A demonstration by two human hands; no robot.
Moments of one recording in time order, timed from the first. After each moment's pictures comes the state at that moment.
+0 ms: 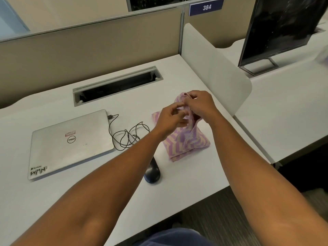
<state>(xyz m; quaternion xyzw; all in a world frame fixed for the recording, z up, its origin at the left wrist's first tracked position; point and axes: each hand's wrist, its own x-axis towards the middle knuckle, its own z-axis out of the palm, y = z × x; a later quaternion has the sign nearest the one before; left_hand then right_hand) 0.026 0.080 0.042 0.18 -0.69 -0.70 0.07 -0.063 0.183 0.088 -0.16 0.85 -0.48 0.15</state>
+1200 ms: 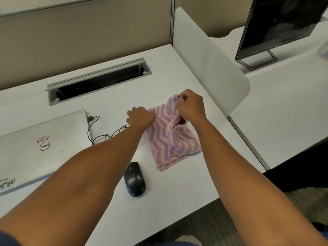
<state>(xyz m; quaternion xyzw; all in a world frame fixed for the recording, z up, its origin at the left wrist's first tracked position) -0.040 0.014 -0.030 0.43 -0.86 -0.27 -0.06 -0.101 0.172 0.051 -0.10 0.89 -0.42 0.12</state>
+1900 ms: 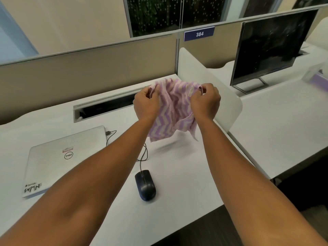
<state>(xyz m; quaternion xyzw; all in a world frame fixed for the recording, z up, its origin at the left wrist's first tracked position) -0.021 0.024 0.101 0.28 -0.73 -0.51 0.37 -0.078 0.171 0.135 -0.01 0.85 -0.51 -0.17</state>
